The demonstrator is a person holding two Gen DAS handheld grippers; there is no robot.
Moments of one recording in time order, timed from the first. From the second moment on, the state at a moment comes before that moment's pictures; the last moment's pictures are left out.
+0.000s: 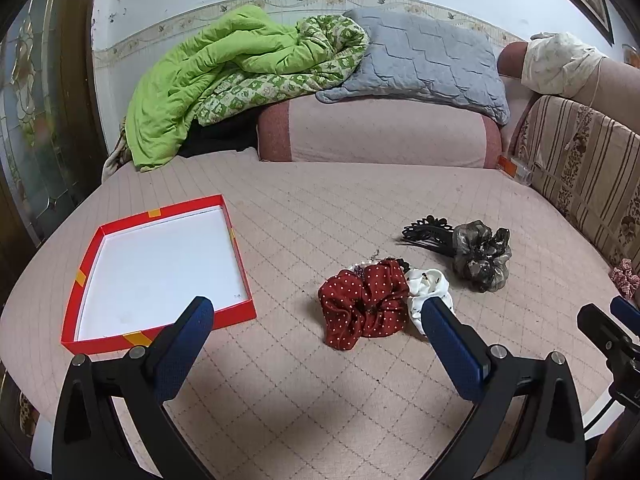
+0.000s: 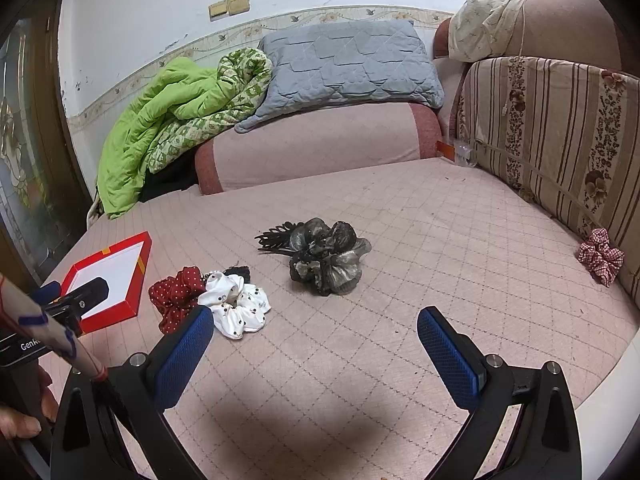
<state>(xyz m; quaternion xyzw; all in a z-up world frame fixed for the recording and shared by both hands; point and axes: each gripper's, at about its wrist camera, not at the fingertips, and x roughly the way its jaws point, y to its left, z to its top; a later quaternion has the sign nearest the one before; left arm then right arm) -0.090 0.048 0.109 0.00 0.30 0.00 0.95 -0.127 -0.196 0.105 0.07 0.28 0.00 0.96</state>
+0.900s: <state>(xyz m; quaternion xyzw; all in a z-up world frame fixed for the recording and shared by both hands) -0.055 0.056 0.076 -0.02 0.36 -0.01 0.93 -0.106 -0.183 0.093 0.06 0.31 0.02 0.95</state>
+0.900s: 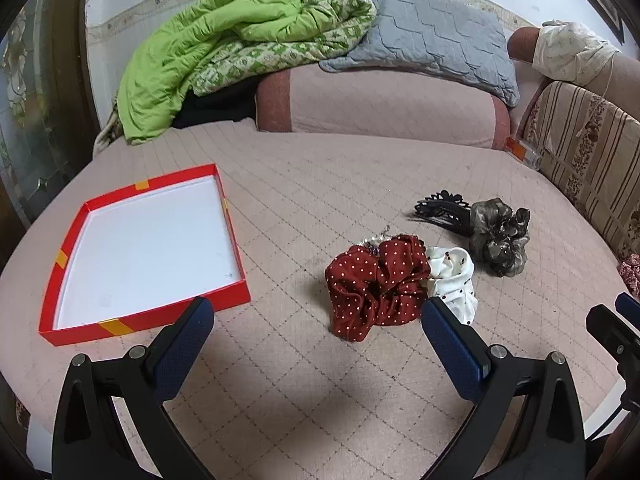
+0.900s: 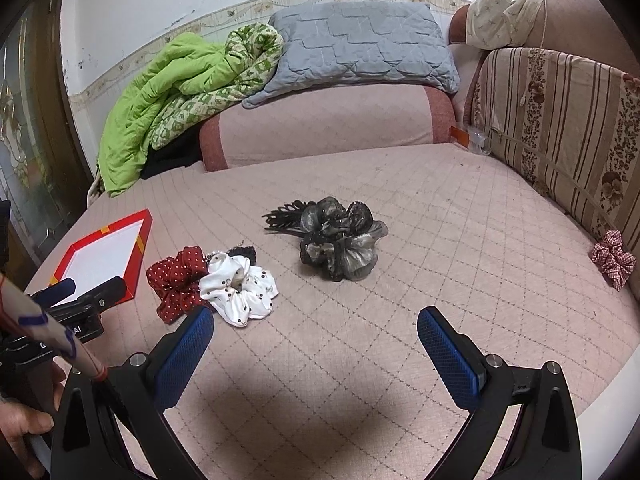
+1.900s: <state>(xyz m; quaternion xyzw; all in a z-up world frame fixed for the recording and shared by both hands) 0.037 0.054 0.017 -0.02 0.46 -0.15 0.87 -0.021 -0.193 0.059 0.17 0.38 0.04 0.91</state>
